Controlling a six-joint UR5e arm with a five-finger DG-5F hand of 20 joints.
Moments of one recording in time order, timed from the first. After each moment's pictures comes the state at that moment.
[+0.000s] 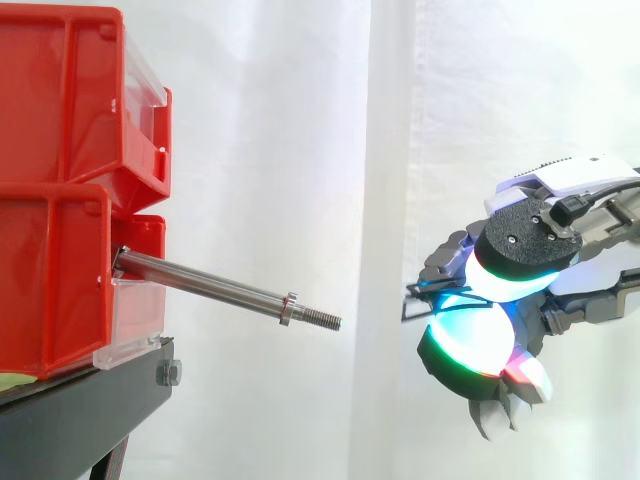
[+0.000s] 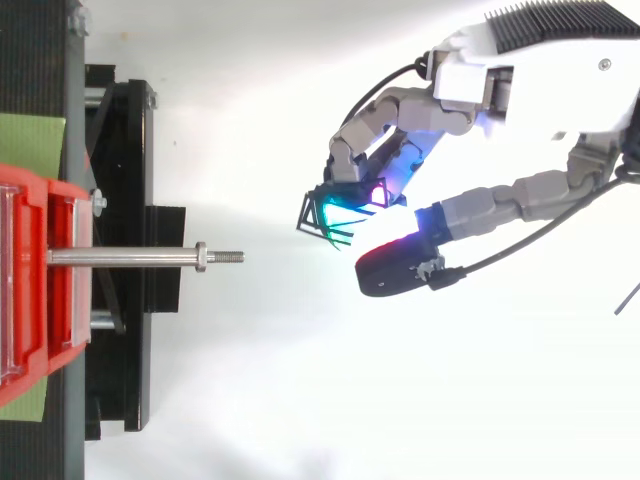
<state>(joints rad) 0.02 -2.18 -1.23 -3.03 -1.58 -0.56</state>
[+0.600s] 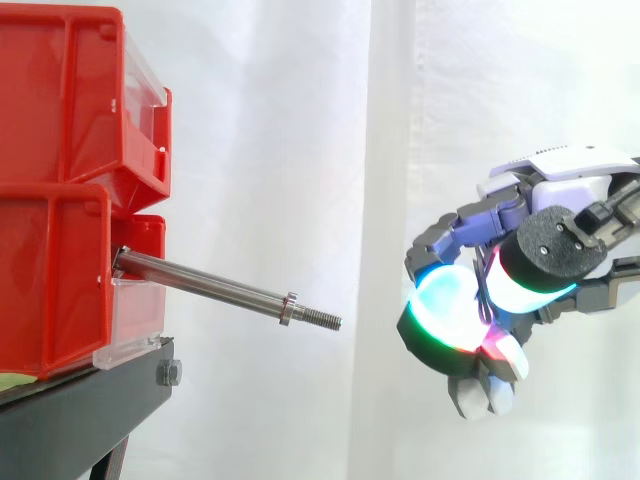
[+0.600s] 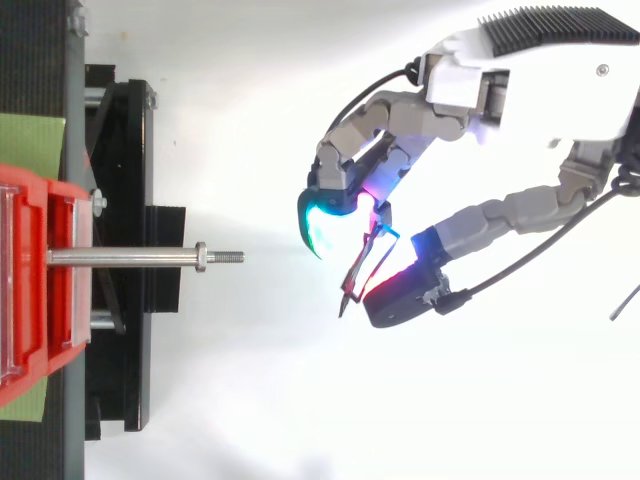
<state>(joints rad) 0.04 -2.18 -1.23 -2.98 -1.56 -0.53</state>
